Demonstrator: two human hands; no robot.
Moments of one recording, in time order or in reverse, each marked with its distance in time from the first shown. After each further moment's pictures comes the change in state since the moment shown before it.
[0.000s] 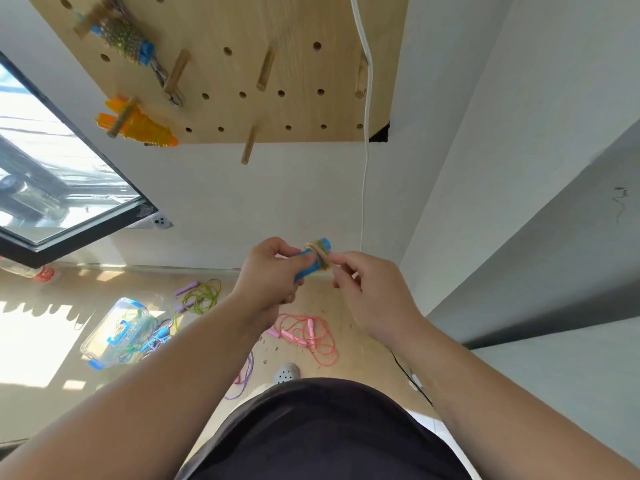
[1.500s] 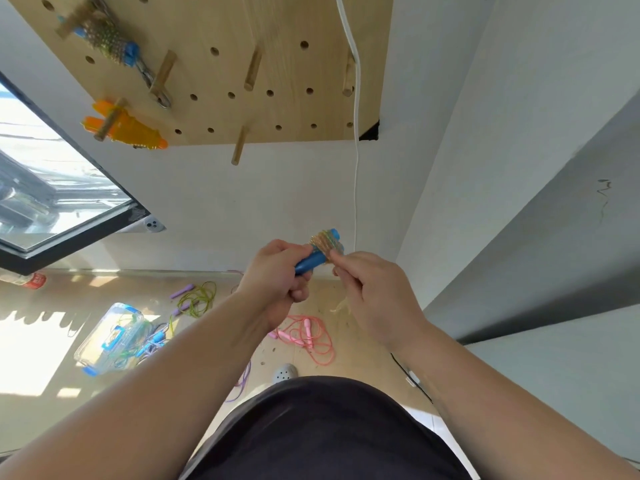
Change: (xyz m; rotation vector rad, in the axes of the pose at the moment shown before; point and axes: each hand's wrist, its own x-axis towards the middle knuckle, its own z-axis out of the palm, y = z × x) left_hand -0.007 0.007 0.017 -0.243 -0.119 -0.102; right_hand -0.004 0.028 -0.001 -0.156 0.126 -0.255
